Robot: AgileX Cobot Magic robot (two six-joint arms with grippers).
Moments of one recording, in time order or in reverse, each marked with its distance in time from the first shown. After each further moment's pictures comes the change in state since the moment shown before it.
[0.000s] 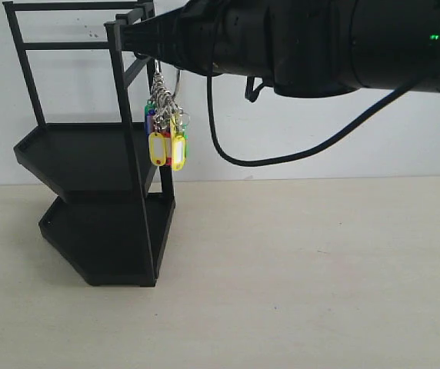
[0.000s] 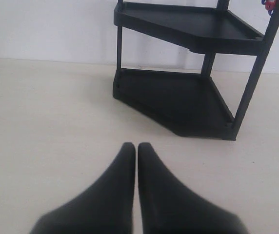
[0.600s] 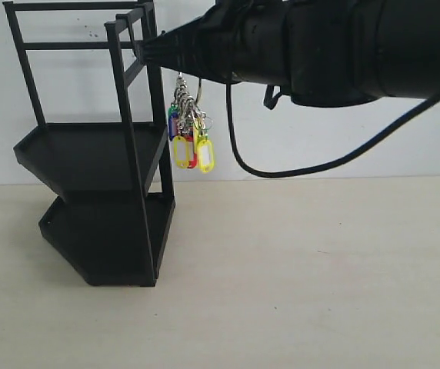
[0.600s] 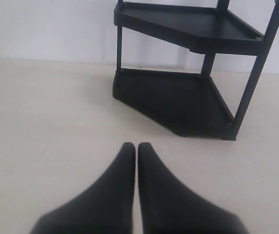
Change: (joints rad) left arm 0.000 0.000 0.000 0.000 0.000 0.000; right arm 0.000 -0.042 0.066 0.008 -0.061 -0.057
